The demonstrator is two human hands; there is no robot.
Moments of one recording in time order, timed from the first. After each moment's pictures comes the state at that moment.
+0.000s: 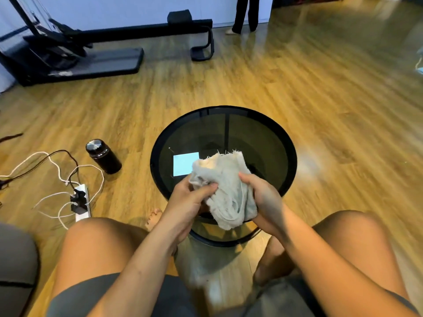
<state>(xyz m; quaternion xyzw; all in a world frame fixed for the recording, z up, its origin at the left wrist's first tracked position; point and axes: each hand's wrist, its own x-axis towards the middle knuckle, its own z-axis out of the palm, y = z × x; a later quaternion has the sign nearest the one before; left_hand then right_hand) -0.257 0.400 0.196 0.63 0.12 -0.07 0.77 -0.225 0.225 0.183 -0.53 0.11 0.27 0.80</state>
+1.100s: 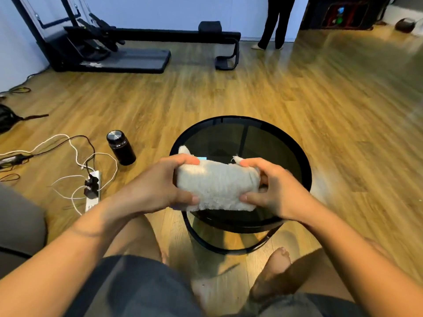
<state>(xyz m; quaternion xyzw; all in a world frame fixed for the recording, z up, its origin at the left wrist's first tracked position) -0.274 0.484 0.280 0.92 0.01 -0.08 0.39 -0.218 0.223 0.258 -0.88 -0.24 0.13 0.39</state>
